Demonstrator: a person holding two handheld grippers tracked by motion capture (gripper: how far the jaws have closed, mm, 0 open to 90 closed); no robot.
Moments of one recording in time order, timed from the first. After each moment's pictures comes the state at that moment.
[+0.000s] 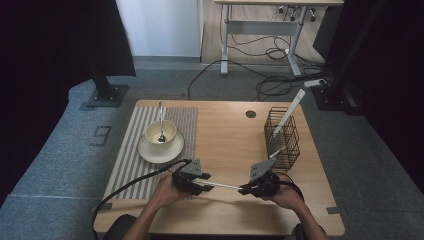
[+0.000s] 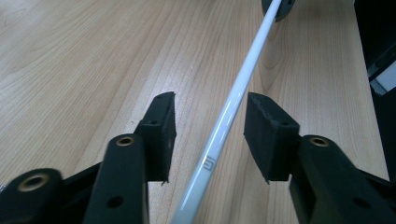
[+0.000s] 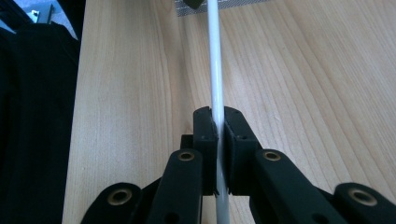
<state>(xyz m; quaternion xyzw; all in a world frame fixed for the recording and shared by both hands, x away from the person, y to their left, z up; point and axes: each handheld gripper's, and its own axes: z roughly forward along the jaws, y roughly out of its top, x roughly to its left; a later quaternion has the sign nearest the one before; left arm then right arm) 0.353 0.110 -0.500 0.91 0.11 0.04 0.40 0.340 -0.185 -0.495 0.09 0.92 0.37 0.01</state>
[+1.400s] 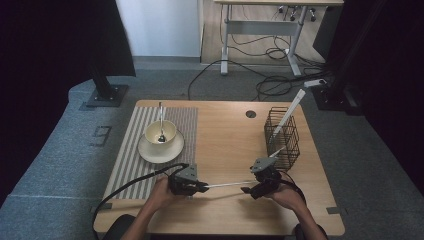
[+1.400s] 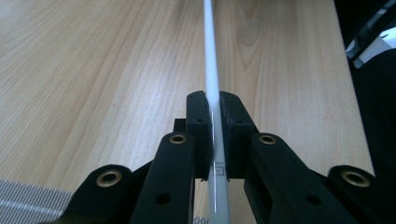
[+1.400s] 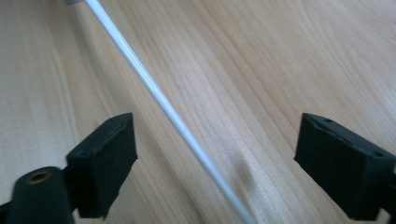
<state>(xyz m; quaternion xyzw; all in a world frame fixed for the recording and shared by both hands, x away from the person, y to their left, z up) 0.346 0.125 -0.504 0.92 0.07 0.02 0.39 0.352 -0.193 -0.507 0.22 0.91 0.34 0.12</state>
